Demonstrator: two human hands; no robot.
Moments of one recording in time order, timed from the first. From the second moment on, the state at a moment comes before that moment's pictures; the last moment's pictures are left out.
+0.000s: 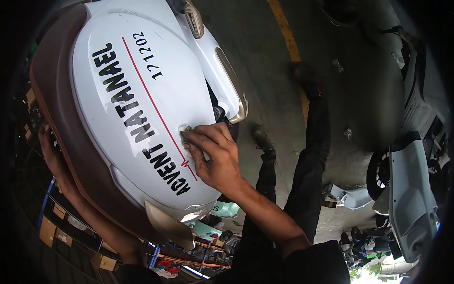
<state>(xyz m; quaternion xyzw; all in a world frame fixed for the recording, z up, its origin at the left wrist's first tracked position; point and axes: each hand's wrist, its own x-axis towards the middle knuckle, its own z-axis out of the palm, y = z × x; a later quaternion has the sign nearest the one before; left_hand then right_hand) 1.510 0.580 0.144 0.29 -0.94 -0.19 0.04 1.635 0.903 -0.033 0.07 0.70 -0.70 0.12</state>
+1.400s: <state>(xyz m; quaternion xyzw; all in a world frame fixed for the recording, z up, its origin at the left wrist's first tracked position) 1.505 0.585 0.148 0.37 -0.90 -0.24 0.05 1.604 0.900 -0.059 0.01 0.69 -0.72 0.06</state>
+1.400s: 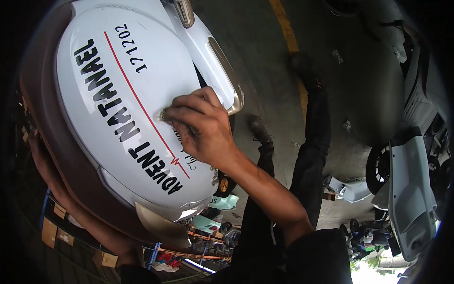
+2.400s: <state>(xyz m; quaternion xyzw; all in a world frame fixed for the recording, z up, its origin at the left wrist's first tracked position) 1.505 0.592 0.147 0.37 -0.90 -0.23 0.05 1.617 0.905 -0.031 0.00 0.75 -0.66 0.08</state>
